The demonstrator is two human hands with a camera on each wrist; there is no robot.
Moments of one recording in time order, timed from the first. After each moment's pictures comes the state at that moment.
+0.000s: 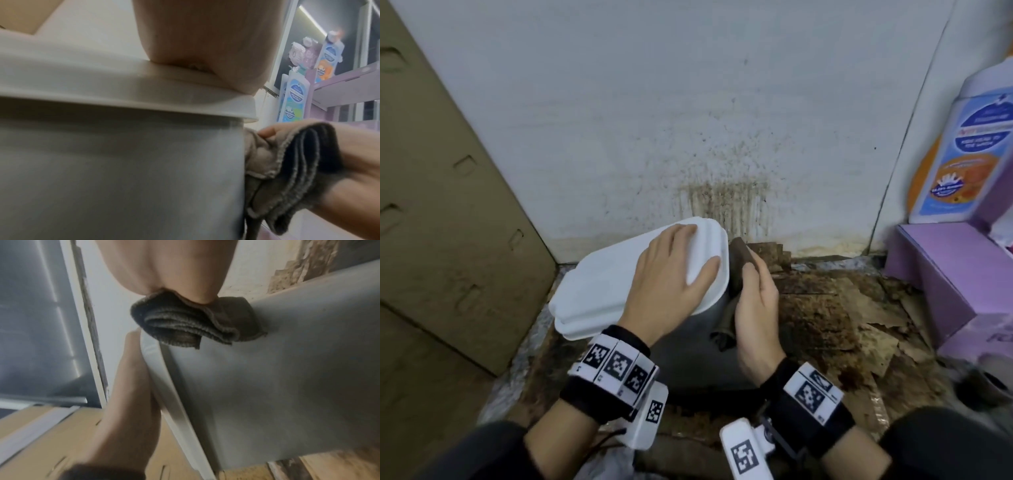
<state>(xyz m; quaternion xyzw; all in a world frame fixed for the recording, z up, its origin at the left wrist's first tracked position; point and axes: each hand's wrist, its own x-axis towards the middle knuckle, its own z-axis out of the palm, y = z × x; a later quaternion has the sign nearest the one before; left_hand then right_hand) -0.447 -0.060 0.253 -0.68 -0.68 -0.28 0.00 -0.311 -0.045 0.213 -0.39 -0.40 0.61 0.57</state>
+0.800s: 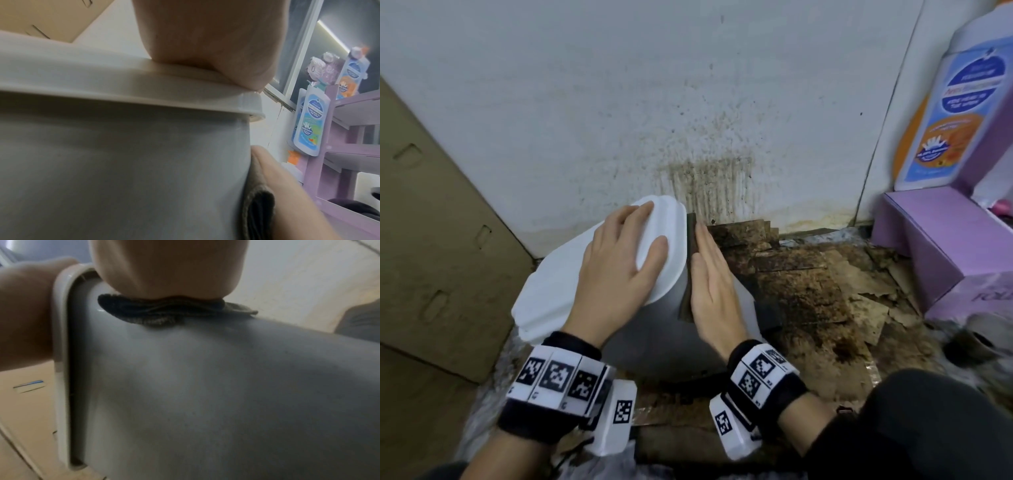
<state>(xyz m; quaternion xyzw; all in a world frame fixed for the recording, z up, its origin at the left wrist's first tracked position) -0.491 -0.067 0.251 -0.67 -0.67 -0.31 -0.02 -0.347 -0.026 0.167 -0.41 -0.68 0.40 0.45</state>
